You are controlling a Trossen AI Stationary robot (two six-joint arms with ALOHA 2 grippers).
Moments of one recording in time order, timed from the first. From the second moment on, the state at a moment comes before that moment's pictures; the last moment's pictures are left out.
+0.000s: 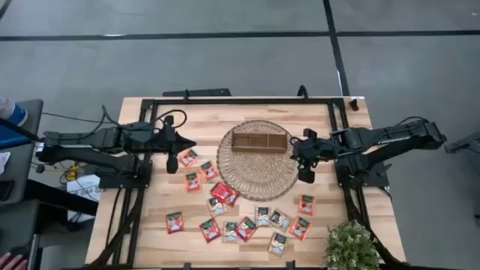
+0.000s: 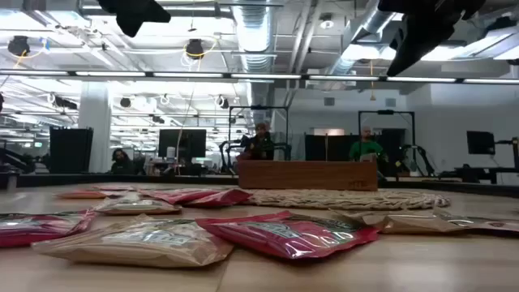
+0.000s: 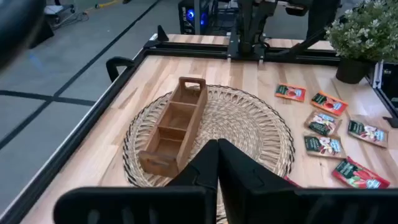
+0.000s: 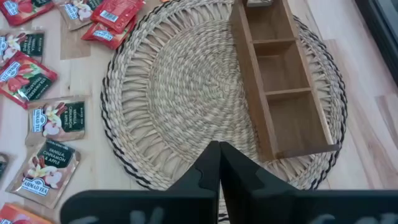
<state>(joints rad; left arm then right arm) 0.00 0.73 0.78 -0.40 -0.20 -0.05 0.14 1.06 0.94 -0.84 0.21 0.18</state>
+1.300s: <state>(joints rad) 0.20 1.12 0.79 -0.78 -0.28 0.05 0.14 1.06 0.94 -0.84 0.21 0.18</state>
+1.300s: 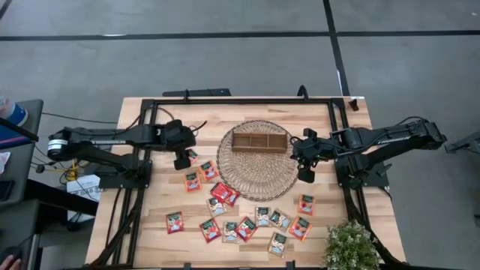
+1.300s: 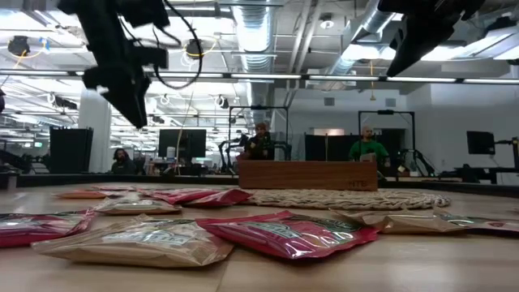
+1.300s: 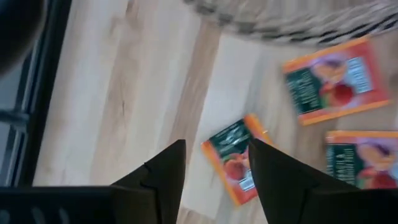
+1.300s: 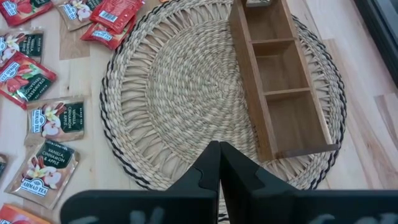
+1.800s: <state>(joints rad) 0.27 1.32 0.79 -0.76 -0.29 0.24 0.14 1.06 0.94 -0.84 0.21 0.18</state>
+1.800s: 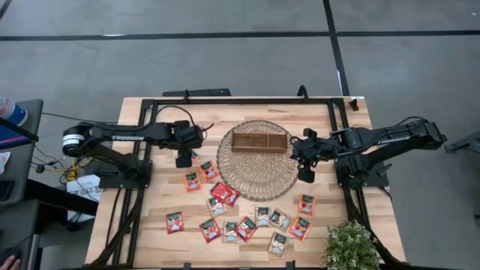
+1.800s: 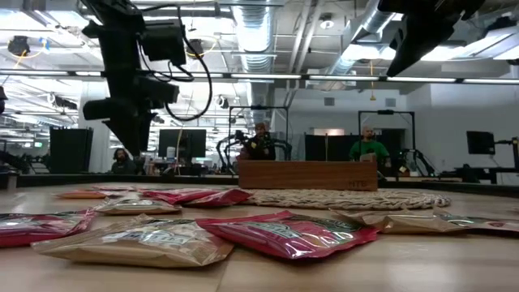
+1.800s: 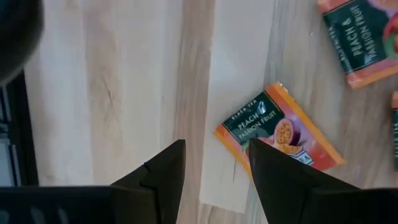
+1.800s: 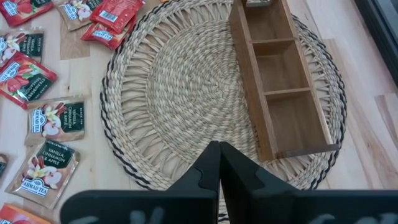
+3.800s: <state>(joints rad) 0.39 1.54 0.78 -0.69 -0.11 0.39 0.27 1.06 0.94 -0.67 0.21 0.18</state>
